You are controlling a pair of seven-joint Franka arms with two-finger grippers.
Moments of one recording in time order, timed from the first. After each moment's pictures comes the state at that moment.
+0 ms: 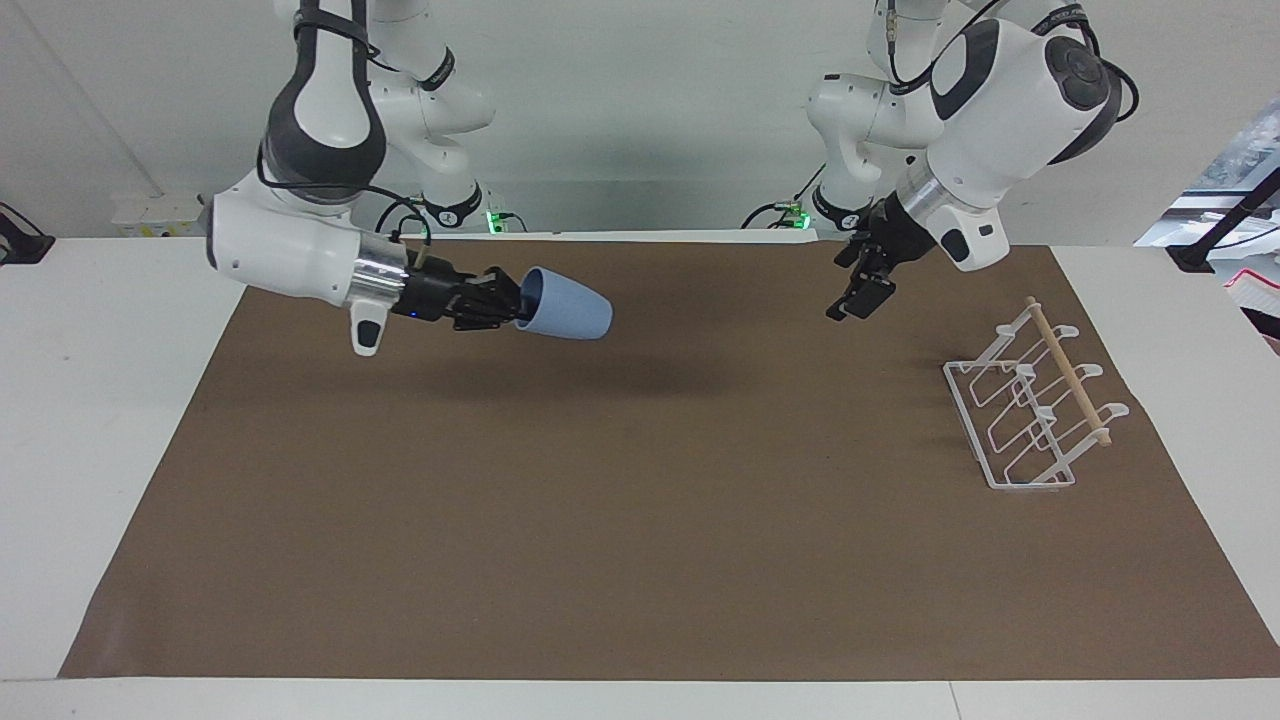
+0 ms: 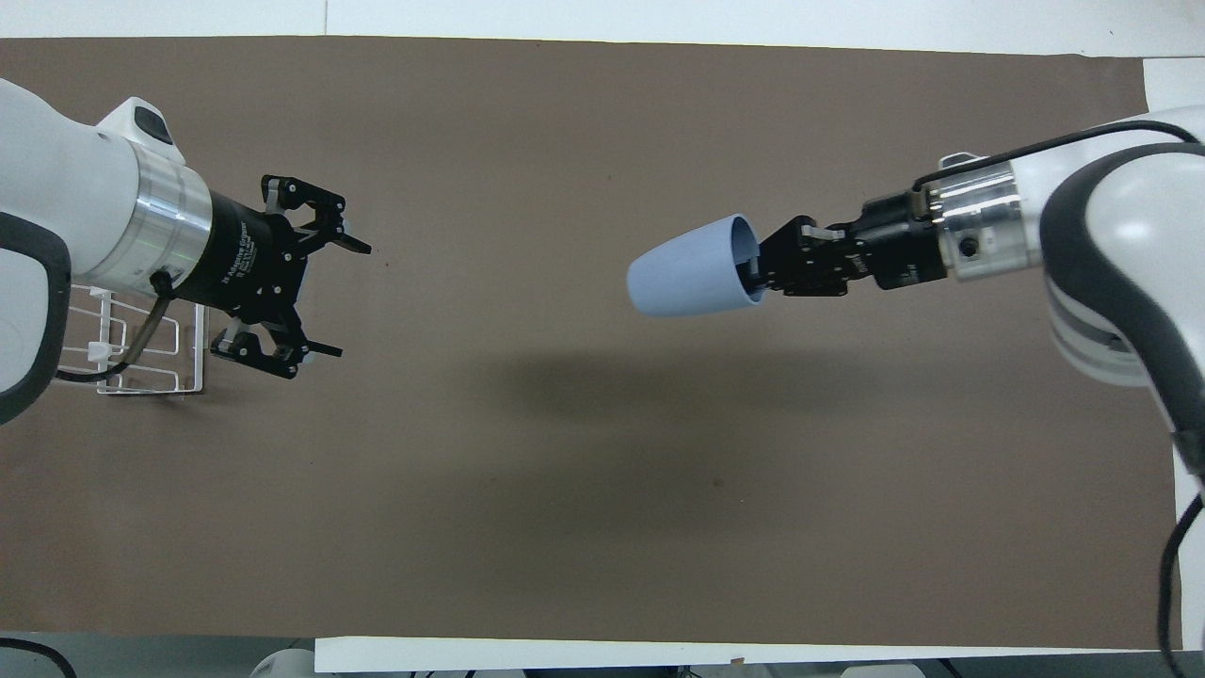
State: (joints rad) left arm -0.51 -0.03 0.13 -1.75 -0.41 1.73 -1.63; right arm 0.26 0.09 -0.12 -1.91 1.07 1.78 -0.07
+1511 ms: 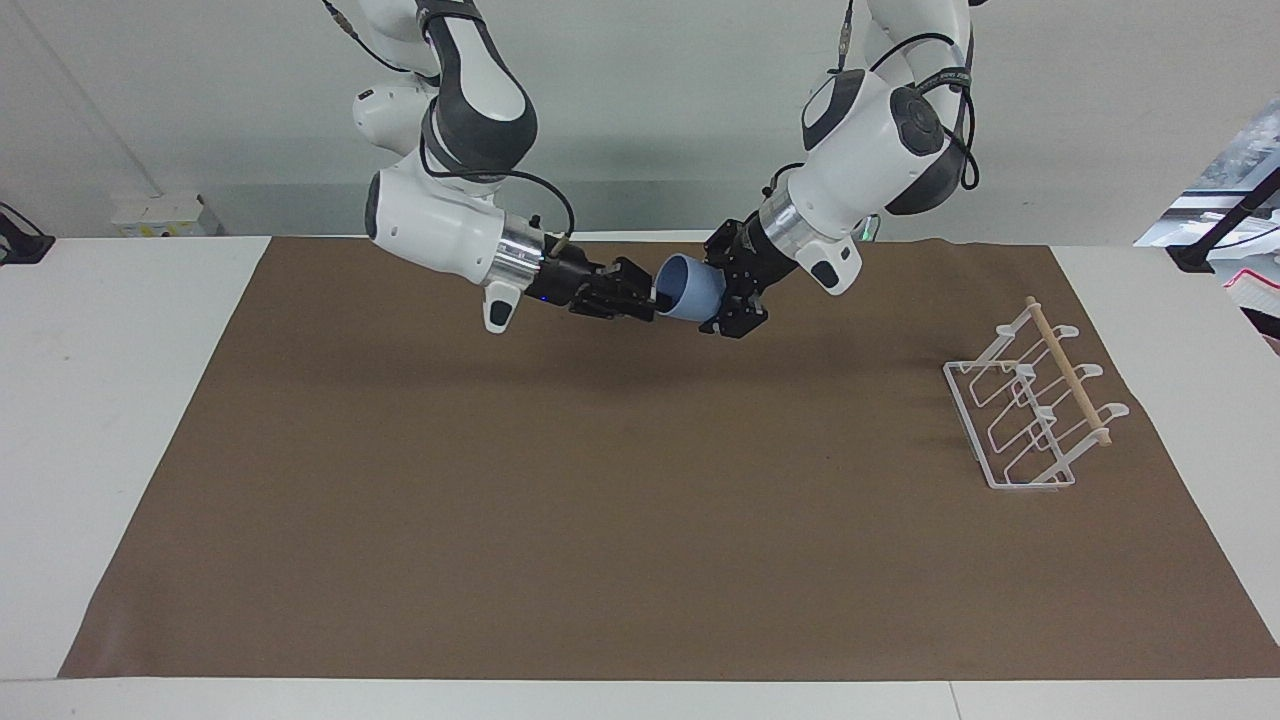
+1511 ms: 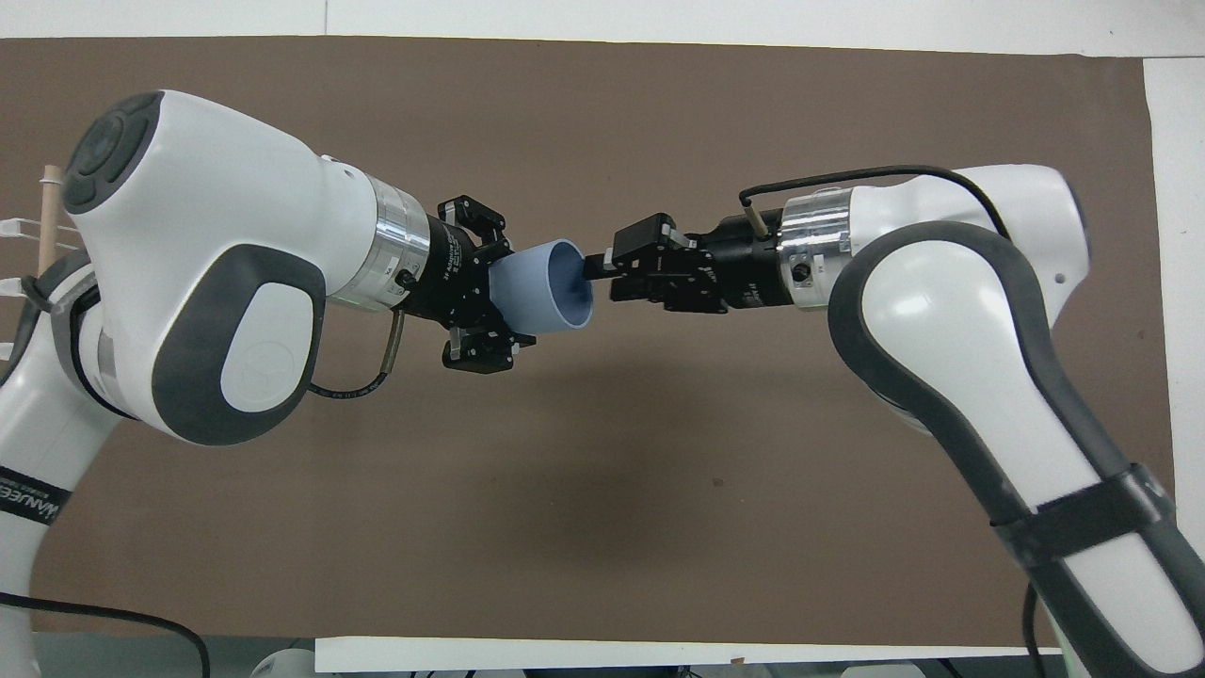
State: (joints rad) left arm -0.68 0.08 0.14 -1.77 -0.47 1.92 -1.97; right arm 0.44 0.06 -0.14 -1.93 1.01 2.09 0.07
